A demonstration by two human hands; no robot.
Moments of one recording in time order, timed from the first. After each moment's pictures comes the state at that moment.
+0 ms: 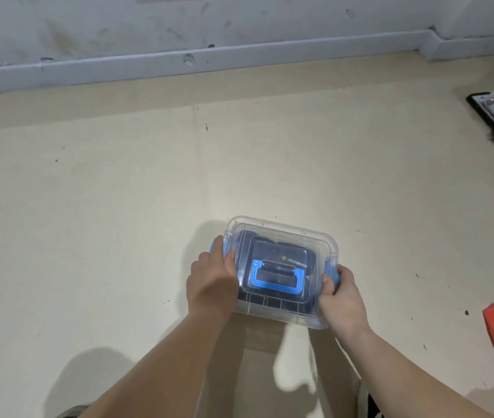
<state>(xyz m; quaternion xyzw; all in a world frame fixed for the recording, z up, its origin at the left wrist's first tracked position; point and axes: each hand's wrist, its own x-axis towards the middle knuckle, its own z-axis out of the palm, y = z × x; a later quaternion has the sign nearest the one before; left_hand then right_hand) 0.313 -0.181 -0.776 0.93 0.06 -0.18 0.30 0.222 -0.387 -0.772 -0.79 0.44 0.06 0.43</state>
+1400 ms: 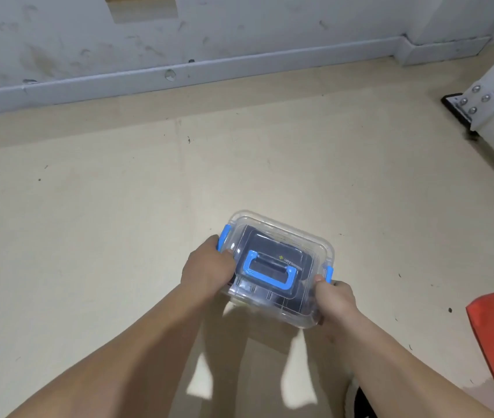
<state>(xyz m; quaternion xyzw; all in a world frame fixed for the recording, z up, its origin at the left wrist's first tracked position) 0.351 -0.214 -0.738 0.90 0.06 -0.26 0.33 0.236 -0.413 -0.767 -0.59 0.59 0.09 0.55</state>
